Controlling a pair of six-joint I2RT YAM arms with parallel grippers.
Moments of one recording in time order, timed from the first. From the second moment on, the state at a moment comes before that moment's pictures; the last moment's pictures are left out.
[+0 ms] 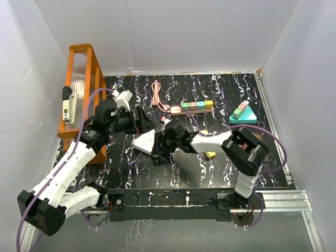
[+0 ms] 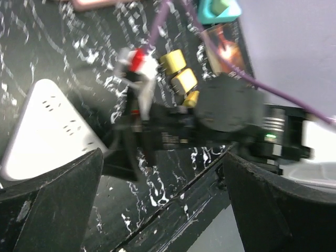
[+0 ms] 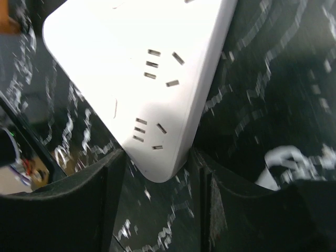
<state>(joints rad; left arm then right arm) -0.46 1.05 0.94 -0.44 0.38 -0.57 0.84 1.74 0.88 0.10 -0.27 0.62</state>
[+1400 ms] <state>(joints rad) -0.46 0.80 1.07 -0.49 0.35 -0.46 0.56 2.20 1.77 -0.10 -0.06 0.50</state>
